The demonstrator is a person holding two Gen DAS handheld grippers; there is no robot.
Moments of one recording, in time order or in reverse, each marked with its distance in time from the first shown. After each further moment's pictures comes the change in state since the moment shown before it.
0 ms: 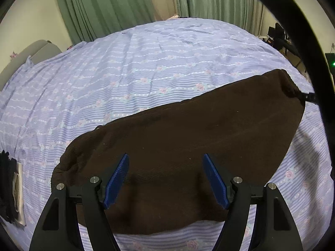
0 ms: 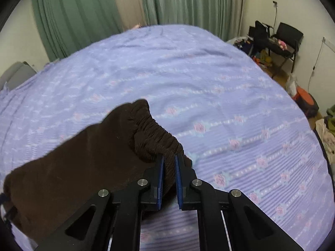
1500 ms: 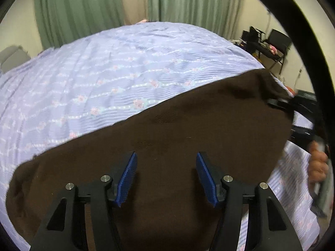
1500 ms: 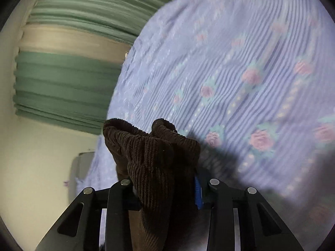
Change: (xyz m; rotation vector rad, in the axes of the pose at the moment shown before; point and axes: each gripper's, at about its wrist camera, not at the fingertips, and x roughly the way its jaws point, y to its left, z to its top) left arm 0.036 -0.075 0.041 0.013 -0.029 -0.221; right arm 0.036 -0.077 -0.040 0.714 -0.001 0.540
